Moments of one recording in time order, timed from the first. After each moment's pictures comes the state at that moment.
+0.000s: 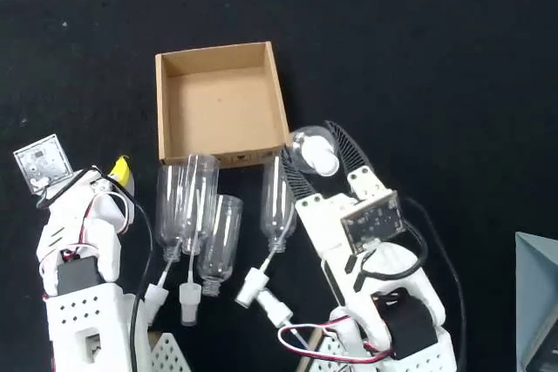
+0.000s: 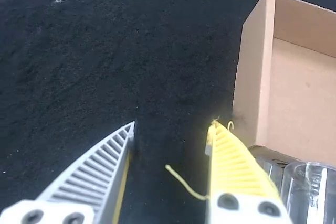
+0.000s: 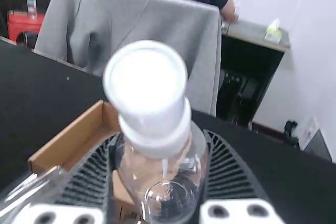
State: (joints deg) left arm -21.6 -79.3 84.9 35.0 8.1; right arm -21.9 -103.0 75.7 40.2 11.1
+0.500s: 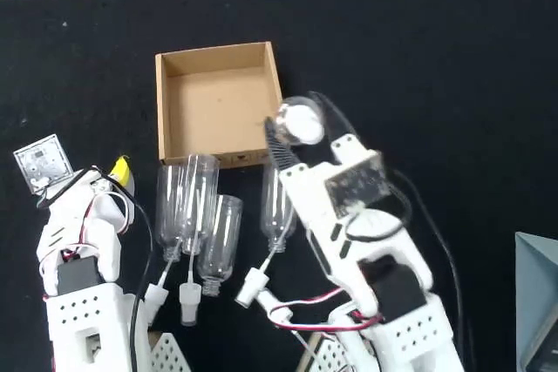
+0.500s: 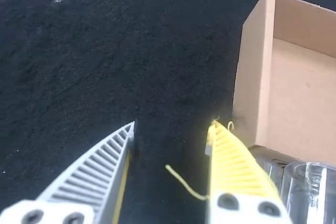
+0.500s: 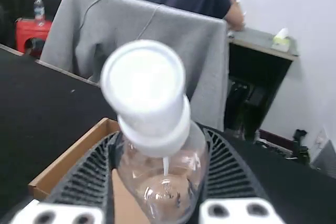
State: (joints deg) left arm -21.6 -79.3 84.9 35.0 8.1; right arm -24.6 -81.0 68.6 26.1 11.1
